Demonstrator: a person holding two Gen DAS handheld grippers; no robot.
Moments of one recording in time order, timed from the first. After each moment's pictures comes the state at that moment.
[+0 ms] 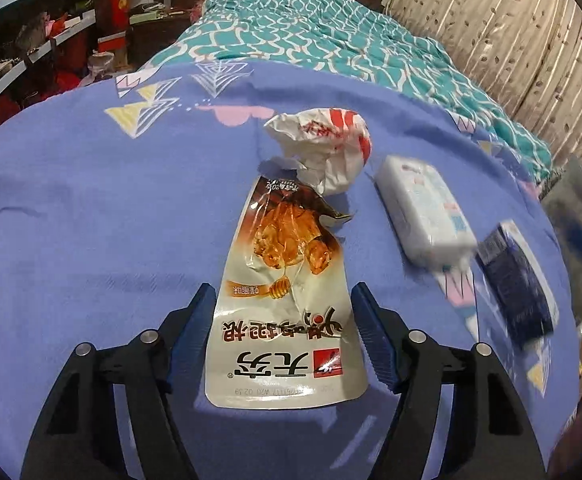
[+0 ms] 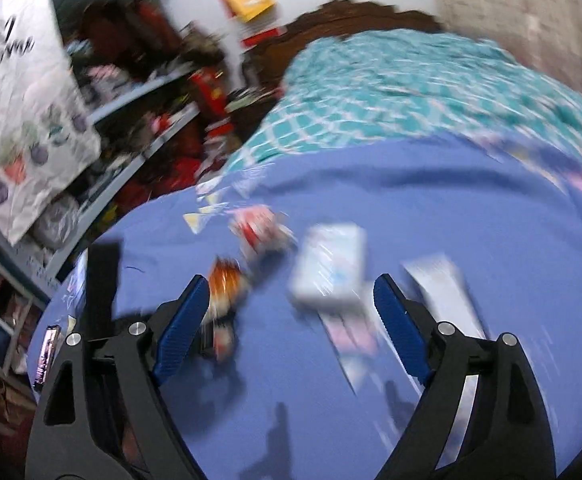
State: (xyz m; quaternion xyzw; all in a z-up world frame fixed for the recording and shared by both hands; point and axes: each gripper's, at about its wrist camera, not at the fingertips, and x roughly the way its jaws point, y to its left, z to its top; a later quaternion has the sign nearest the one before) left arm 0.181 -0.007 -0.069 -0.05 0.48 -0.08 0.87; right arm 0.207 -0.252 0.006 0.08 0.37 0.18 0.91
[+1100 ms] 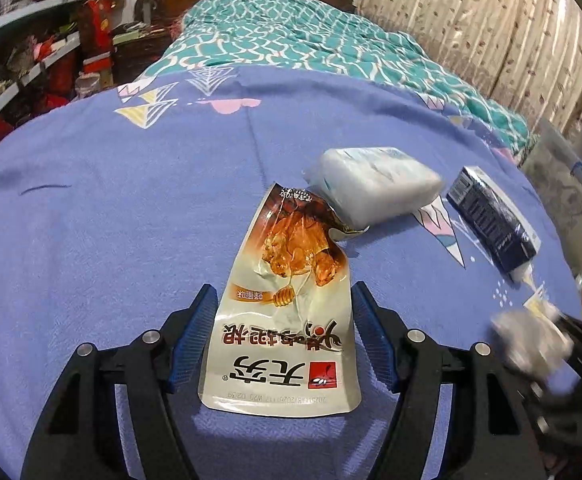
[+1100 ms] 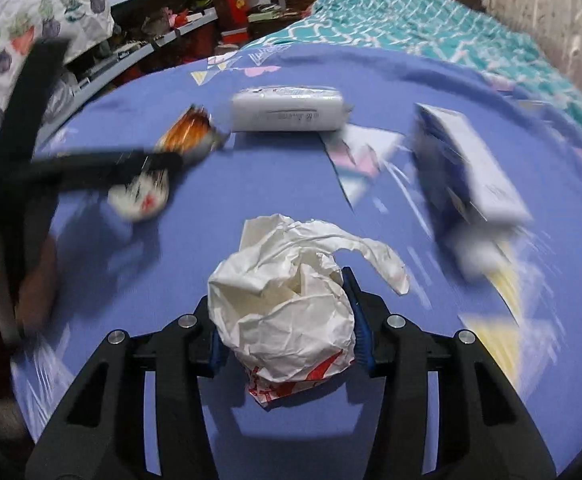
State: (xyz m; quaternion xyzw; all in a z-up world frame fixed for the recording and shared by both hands) left arm 0.133 -0.008 -0.069 -0.01 0.45 -0.11 0.88; right arm 0.038 -0.285 -0.069 -0.05 0.44 0.16 0.88
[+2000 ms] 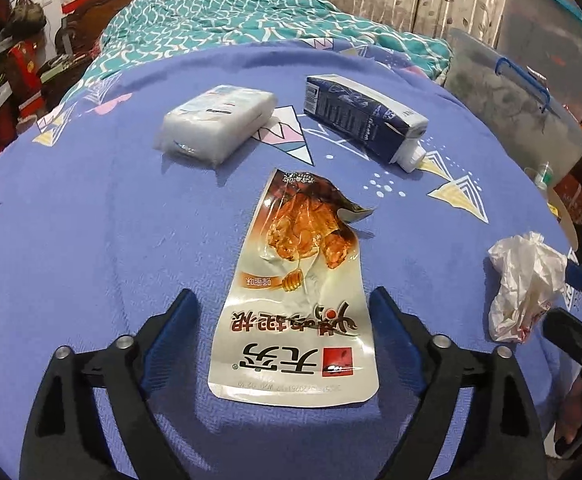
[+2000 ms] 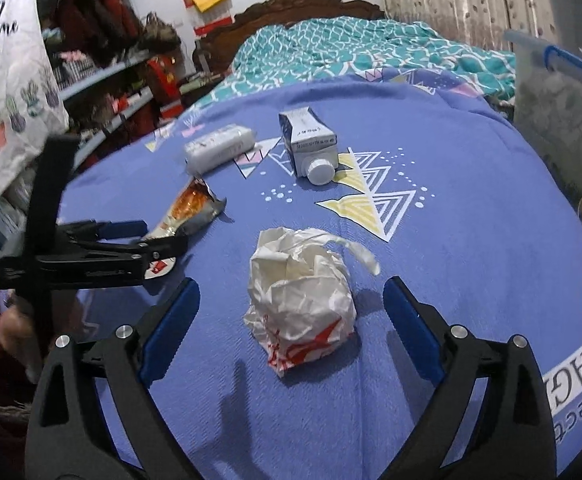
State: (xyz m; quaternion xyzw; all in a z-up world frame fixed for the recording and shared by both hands) left arm 0.054 -0.097 -0.076 0.07 0.46 -0.22 0.86; right arm -0.055 -0.374 -0.049 0.11 0.37 0.07 0.92
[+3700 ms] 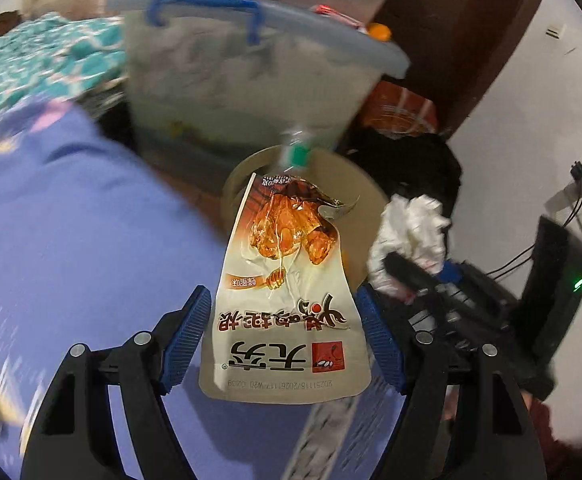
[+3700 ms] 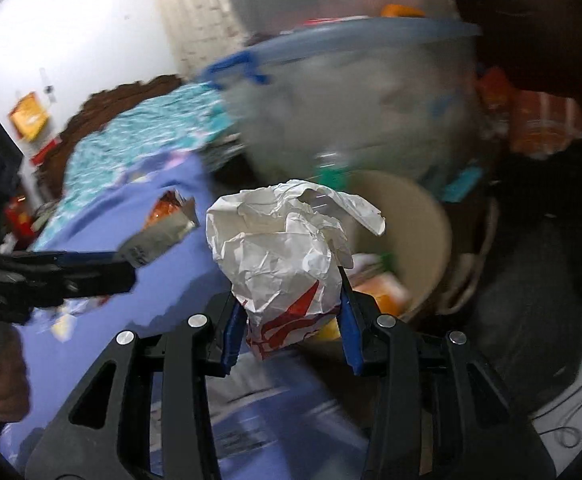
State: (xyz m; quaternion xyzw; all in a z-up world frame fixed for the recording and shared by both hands) left arm 0.002 -0.505 -0.030 0.16 0.46 -0.55 0.68; right arm -0.150 -0.668 -0.056 0.22 0.29 -0.25 0.90
